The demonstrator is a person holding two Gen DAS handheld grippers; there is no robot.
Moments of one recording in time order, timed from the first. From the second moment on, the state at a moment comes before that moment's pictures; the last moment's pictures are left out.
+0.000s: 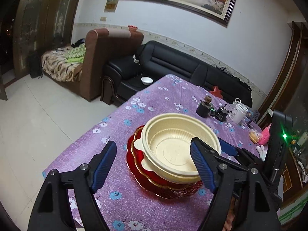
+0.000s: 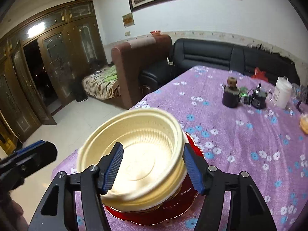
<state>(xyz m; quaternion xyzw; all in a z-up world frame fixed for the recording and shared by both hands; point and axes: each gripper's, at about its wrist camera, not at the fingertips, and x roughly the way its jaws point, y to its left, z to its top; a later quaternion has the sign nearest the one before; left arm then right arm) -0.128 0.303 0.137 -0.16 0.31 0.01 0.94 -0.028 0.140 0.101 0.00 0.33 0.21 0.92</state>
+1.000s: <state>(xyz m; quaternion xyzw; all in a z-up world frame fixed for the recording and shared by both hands) -0.177 0.202 0.136 0.02 0.26 0.05 0.97 -0.127 0.019 0.082 0.11 0.29 0.11 0.94</state>
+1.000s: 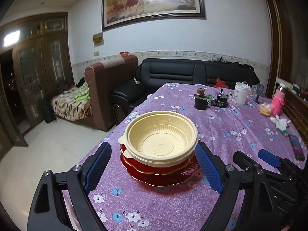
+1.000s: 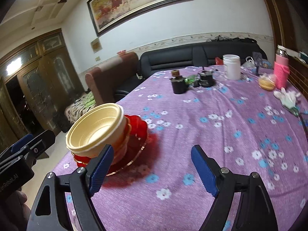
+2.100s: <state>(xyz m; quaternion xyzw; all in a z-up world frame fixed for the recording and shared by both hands) -0.174 0.182 0.113 0.04 0.29 0.03 0.96 -0.156 0.024 0.070 0.06 0.28 0.08 0.95</state>
